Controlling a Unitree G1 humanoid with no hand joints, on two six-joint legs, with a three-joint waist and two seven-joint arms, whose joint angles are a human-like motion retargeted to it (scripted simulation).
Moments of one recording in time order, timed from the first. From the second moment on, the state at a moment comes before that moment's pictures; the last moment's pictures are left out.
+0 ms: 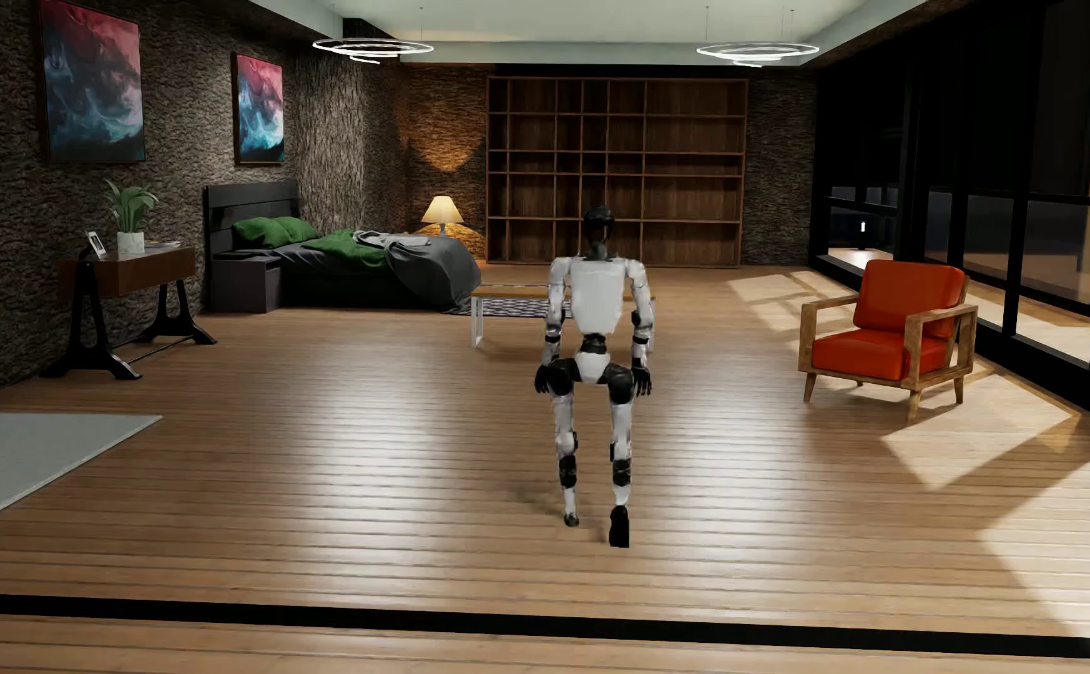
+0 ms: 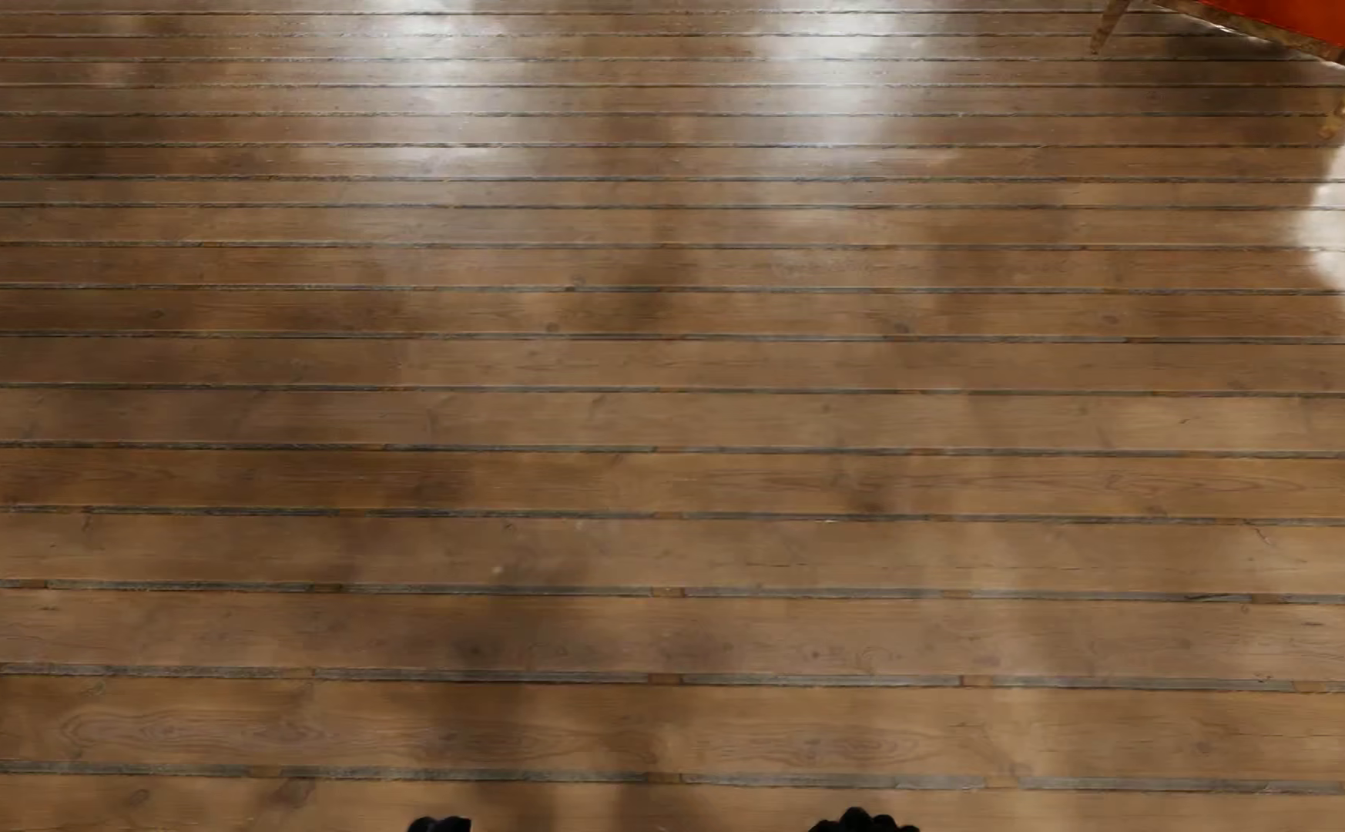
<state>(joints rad) -0.36 -0.27 0.05 -0.09 -0.11 -0.08 0.22 0.04 0.08 0.46 1.19 0.13 0.02 -0.15 0.24 0.07 -0.23 0.04 0.19 -0.07 0.51 0.81 0.89 0.78 -0.70 0.12 0.20 0.18 -0.23</state>
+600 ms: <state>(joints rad) 0.15 -0.54 -0.11 -0.05 0.07 0.00 0.07 -0.02 0.02 0.60 0.42 0.15 0.22 0.04 0.08 0.12 -0.13 -0.11 -0.04 -0.13 0.10 0.82 0.87 0.80 -0.84 0.17 0.14 0.18 -0.26</state>
